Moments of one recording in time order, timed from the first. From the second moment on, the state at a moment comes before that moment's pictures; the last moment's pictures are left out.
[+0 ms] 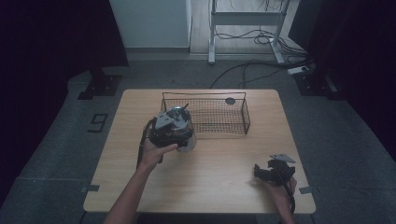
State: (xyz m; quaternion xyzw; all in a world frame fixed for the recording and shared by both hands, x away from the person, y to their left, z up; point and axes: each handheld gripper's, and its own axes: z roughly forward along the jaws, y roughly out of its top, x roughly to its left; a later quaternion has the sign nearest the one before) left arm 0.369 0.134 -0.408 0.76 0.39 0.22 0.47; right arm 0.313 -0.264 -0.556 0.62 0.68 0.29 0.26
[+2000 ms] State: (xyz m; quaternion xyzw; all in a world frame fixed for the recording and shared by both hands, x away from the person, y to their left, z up) left arm 0.434 0.147 -0.376 0.74 0.44 0.23 0.46; right arm 0.313 -0.265 -0.557 0.62 0.68 0.29 0.26
